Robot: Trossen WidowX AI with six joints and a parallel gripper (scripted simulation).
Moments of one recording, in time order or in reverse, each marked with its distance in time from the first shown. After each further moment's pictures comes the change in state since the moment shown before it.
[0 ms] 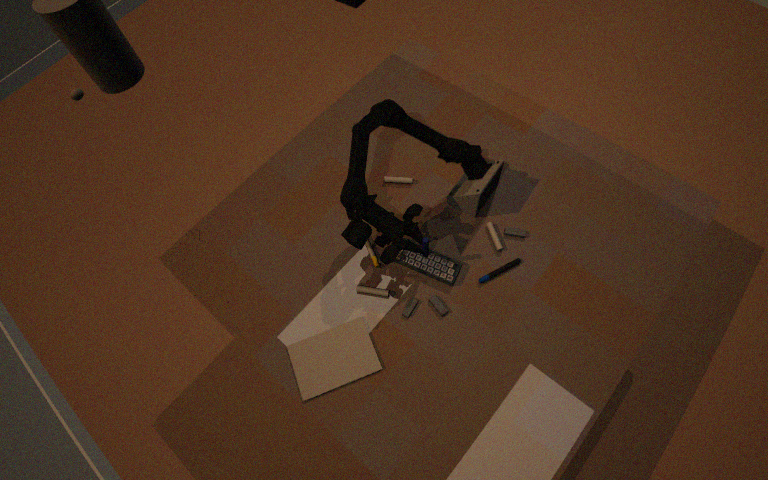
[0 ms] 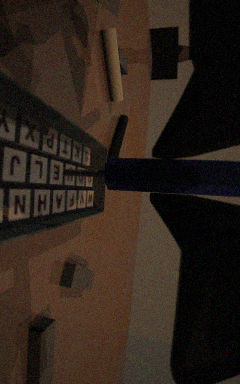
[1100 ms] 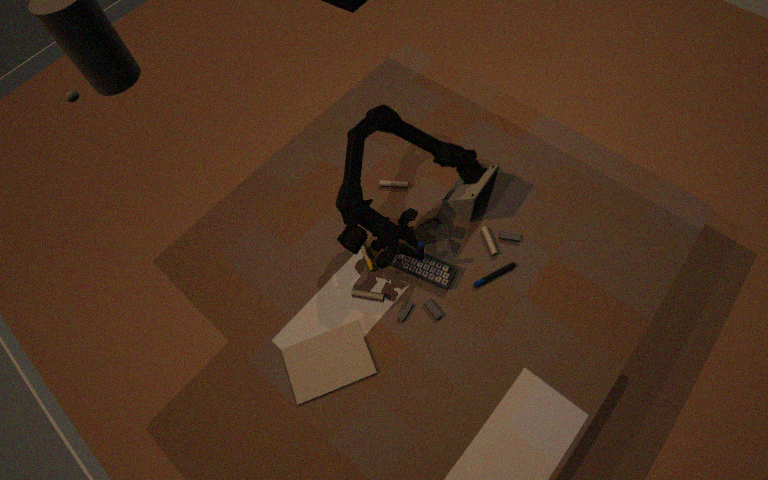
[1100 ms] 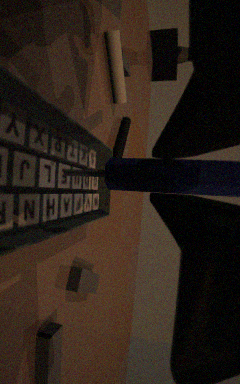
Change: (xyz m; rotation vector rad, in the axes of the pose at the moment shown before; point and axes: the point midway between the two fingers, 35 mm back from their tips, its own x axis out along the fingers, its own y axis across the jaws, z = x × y) arm 0.003 -0.002 0.006 0.003 0.002 -0.008
